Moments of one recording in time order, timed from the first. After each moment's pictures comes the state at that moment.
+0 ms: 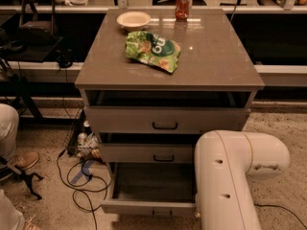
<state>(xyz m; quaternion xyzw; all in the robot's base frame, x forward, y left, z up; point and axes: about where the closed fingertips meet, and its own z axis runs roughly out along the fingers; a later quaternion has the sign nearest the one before) 0.467 -0.224 0.158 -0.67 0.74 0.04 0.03</state>
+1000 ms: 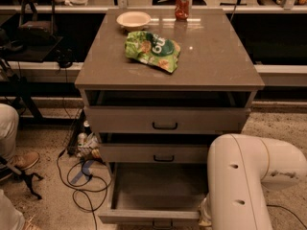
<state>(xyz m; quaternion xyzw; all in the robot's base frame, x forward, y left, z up) 0.436 -0.240 0.160 -0.65 0.76 0.05 0.06</state>
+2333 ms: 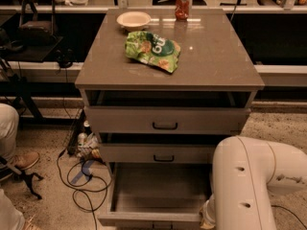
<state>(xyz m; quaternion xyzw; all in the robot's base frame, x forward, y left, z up) 0.422 -0.244 0.156 -0.64 0.76 0.05 0.06</state>
